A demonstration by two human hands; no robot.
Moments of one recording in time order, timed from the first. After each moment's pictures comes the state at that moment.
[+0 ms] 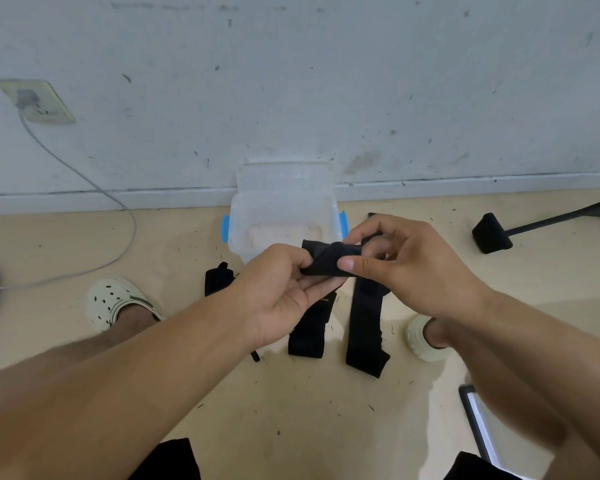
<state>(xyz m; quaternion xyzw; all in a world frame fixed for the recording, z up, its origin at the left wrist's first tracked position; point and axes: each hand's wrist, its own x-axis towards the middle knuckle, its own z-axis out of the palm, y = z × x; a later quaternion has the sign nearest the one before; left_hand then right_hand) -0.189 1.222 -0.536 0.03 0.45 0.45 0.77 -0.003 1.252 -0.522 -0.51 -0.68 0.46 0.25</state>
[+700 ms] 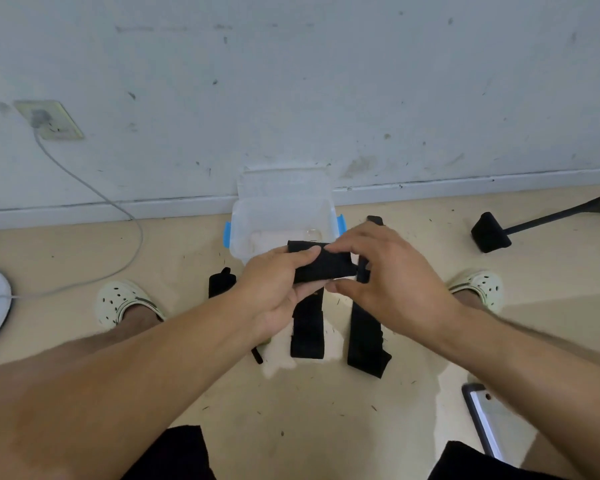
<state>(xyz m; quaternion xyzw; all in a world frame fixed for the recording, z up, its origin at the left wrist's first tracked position) -0.178 1.223 -0.552 0.10 0.52 0.47 0.71 -0.003 1.233 -0.543 -0.52 -0.81 0.23 0.17</state>
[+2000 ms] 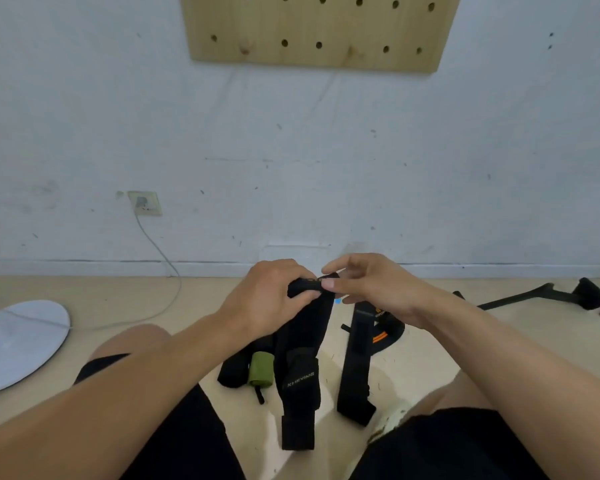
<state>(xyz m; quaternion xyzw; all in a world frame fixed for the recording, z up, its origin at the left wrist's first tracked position) -0.207 1.134 -0.441 0.77 0.54 0.33 0.11 0.009 1.183 -0.407 -0.47 -0.68 0.53 0.21</state>
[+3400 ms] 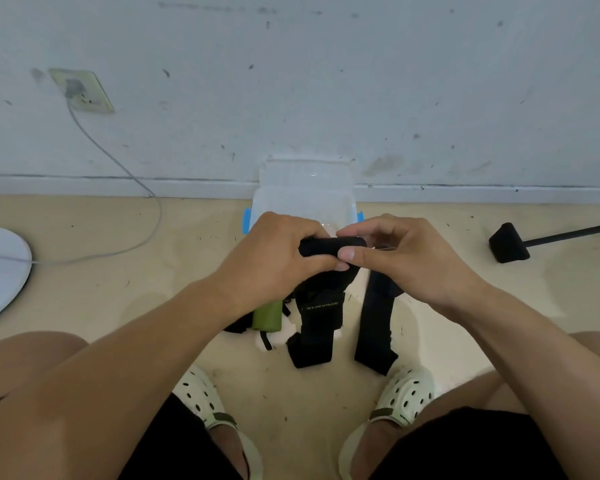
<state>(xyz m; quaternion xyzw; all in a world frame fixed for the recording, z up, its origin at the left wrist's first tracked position) -0.234 1.220 -0.528 0.66 0.61 0.27 0.34 -0.027 1.251 -0.511 -0.51 -0.65 0.51 0.23</state>
